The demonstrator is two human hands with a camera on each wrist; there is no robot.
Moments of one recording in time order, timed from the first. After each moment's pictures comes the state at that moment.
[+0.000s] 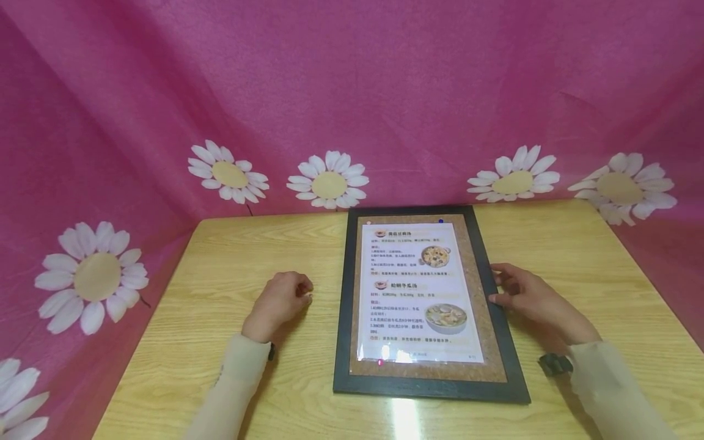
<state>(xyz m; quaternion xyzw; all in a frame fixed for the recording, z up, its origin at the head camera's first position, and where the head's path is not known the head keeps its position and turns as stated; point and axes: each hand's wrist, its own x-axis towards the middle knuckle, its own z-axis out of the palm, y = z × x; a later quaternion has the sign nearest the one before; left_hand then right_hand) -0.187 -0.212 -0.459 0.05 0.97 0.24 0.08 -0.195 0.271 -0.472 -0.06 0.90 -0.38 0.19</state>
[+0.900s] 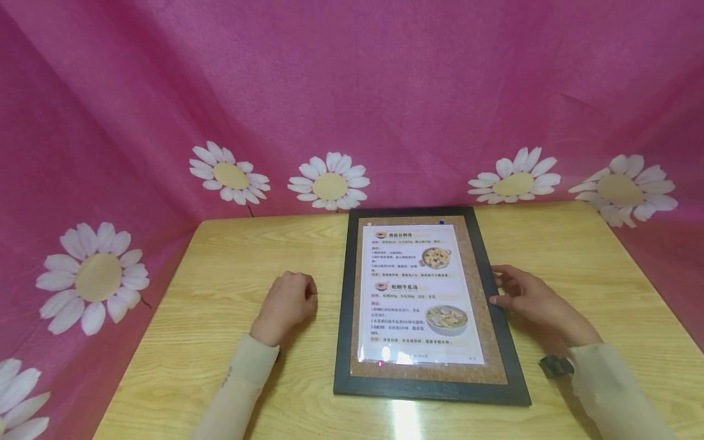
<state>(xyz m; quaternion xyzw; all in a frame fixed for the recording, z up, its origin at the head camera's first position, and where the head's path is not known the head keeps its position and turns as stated) -0.186 -0.199 -0.465 0.09 0.98 0.18 0.01 -0.195 0.270 -0.471 -0.06 0.90 -0.38 0.19</state>
